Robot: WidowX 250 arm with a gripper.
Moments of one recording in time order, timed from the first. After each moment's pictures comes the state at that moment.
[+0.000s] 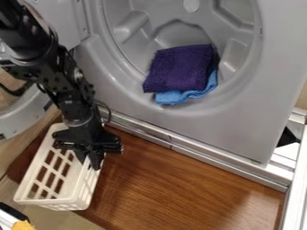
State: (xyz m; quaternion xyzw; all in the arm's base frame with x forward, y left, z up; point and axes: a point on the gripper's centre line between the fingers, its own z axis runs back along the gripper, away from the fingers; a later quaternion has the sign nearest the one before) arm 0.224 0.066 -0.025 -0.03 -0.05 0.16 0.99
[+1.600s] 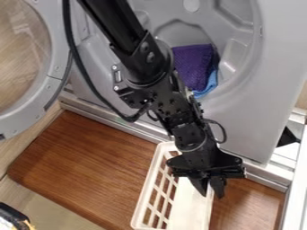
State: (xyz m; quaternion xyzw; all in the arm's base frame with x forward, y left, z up) arm 0.256 -0.103 -0.029 -0.17 -0.05 0.09 0.98
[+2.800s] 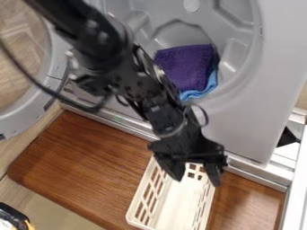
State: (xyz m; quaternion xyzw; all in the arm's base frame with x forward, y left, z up) arm 0.246 -0.088 0.024 -0.19 -0.12 0.03 0.97
